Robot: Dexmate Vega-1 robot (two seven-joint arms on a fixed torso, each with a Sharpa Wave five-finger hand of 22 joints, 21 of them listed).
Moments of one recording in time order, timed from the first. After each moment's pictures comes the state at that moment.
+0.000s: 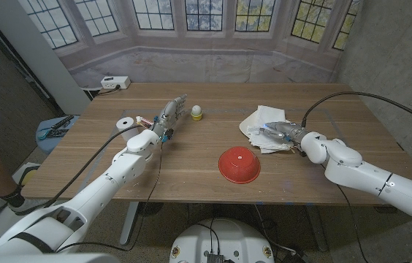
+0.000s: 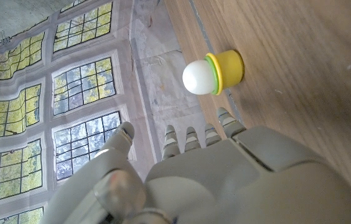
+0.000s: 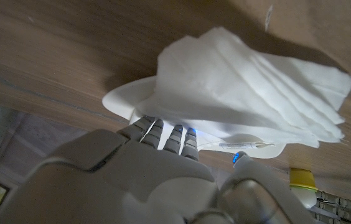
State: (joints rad) left arm 0.76 0.48 0.46 -1.26 -0.59 -0.21 -0.07; left_hand 0.28 0.16 0.59 -0.05 0.17 0.10 -0.06 0.18 0.18 -0.03 -0.01 0.20 0.18 -0.09 0.09 0.17 0.17 0.07 0.10 0.20 0.18; right arm -0.82 -0.97 -0.72 -1.87 -0.50 -0.53 0.19; right_hand 0.05 0.09 0.22 0.15 0.26 0.08 -0.10 0.18 0.18 0.05 -0.11 0.18 0.17 -0.06 -0.03 0.19 0.19 0.08 -0.04 0.19 0.17
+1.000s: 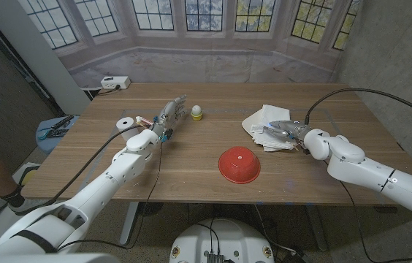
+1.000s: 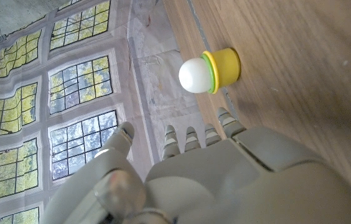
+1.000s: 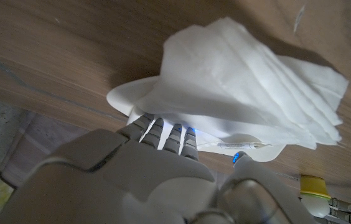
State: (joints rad) left arm 0.74 0.48 0.46 -1.23 -0.59 -0.21 -0.09; left_hand 0.28 0.16 0.59 -0.05 0.17 0.10 -0.06 0.18 0.18 -0.03 -0.01 0.20 0.18 -0.09 0.09 0.17 0.17 0.07 0.10 0.20 0.18; right arm -0.80 -0.99 -0.72 -1.87 -0.51 -0.52 0.21; right_hand 0.05 0.09 0.22 0.15 0.26 0.08 -0.10 0.18 0.18 0.06 -0.10 0.18 0.18 -0.05 -0.04 0.19 0.19 0.09 -0.04 0.19 0.17
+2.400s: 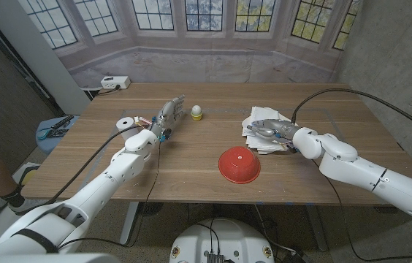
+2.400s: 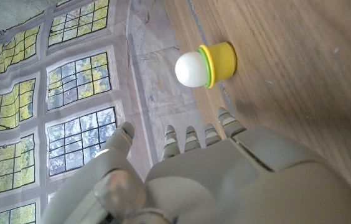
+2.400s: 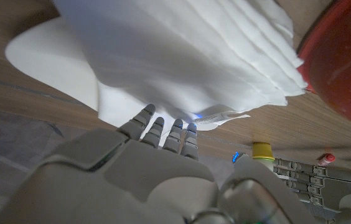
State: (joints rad) left arm 0.74 0.48 0.45 -1.21 -0.60 -0.22 -0.10; left_hand 0.28 0.16 0.59 -0.05 0.17 0.10 -0.06 0.18 0.18 -0.02 -0.01 0.20 0.18 -0.09 0.09 0.17 0.17 0.07 0.10 0.20 0.18; right arm -0.79 -0.92 -0.72 -1.89 -0.48 -0.40 0.20; right_hand 0.05 0.09 0.23 0.15 0.27 0.09 -0.09 0.19 0.18 0.06 -0.10 0.18 0.18 -0.04 -0.04 0.20 0.19 0.10 -0.04 0.19 0.17
